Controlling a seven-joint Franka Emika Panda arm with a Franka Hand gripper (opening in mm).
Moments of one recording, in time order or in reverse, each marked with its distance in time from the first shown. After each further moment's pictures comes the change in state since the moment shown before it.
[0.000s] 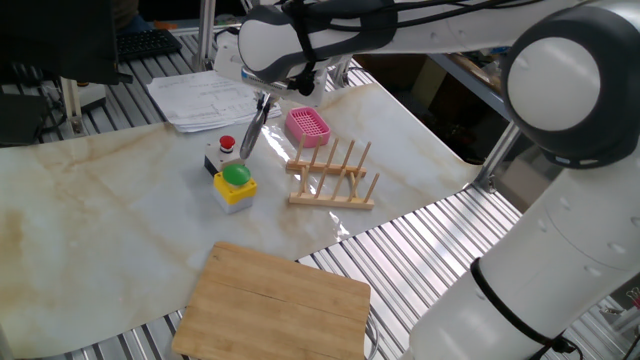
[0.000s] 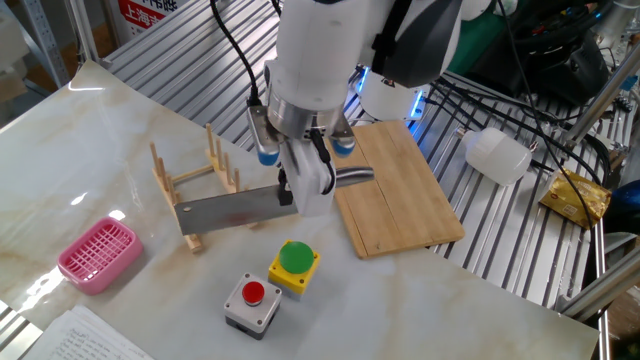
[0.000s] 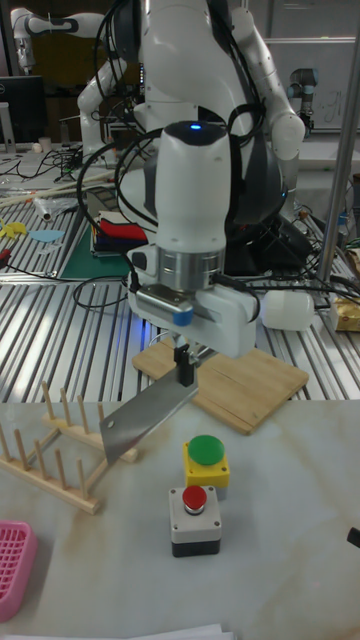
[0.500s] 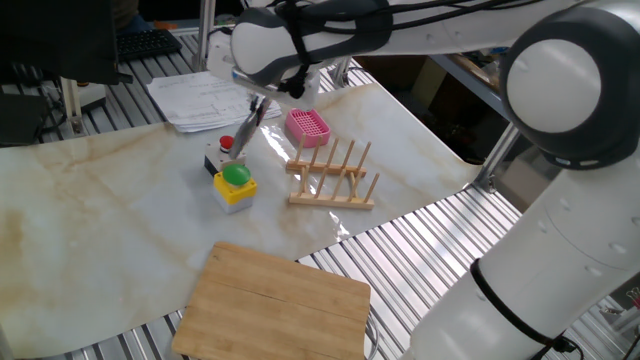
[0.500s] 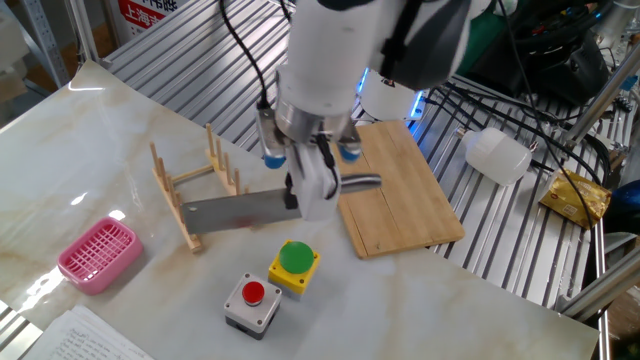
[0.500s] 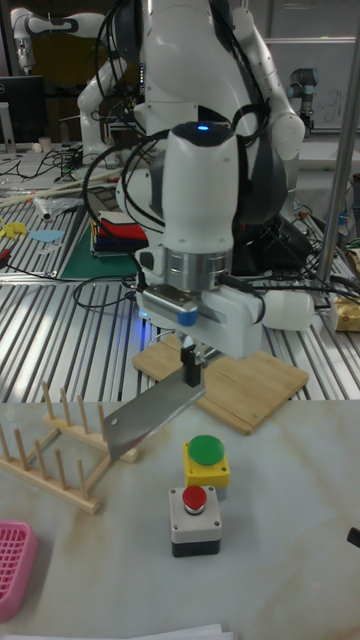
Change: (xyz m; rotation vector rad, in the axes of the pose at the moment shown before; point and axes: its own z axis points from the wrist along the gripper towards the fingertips) arm 0.004 0.003 0.000 -0.005 0.004 0.050
